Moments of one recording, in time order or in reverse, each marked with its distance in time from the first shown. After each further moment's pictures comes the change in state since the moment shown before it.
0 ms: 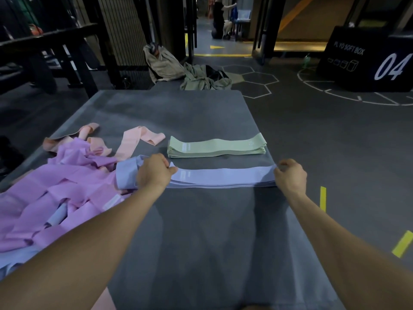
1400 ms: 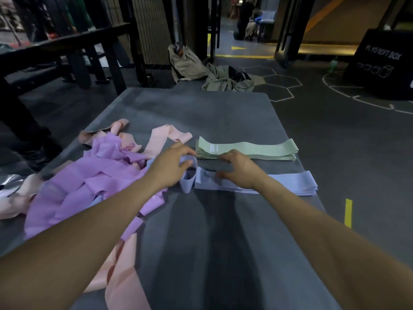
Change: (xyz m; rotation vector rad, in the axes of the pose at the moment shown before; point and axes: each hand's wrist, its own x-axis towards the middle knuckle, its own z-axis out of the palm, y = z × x) left_hand 0.018 -0.037 -0.049 0.006 -0.102 0.589; right_hand -0.053 -0.116 0.087 -0.316 -0.620 -0.760
